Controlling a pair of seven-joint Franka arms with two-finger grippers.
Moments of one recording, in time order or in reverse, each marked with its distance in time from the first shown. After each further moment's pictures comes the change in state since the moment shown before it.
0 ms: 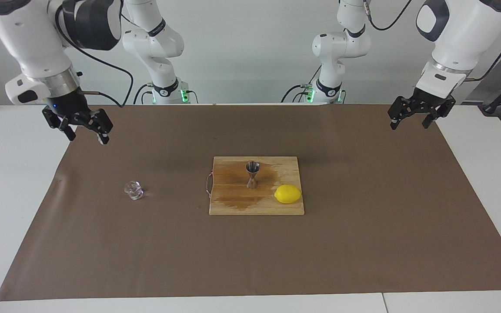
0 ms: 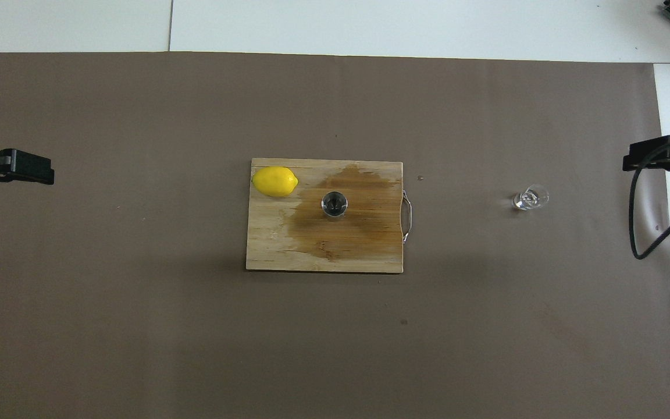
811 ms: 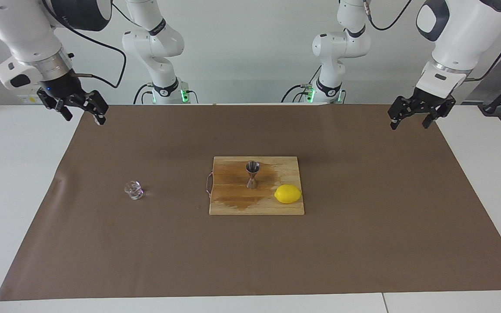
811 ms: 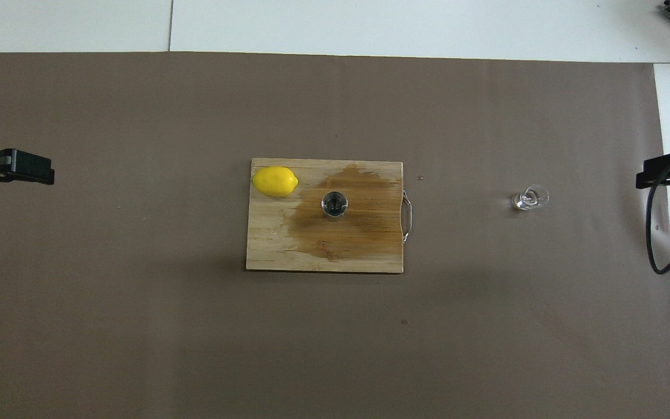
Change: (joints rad) left arm 0.000 0.000 0.000 0.000 0.000 0.000 0.000; right arm 0.062 0.000 -0.049 0.008 0.000 -0.102 -0.019
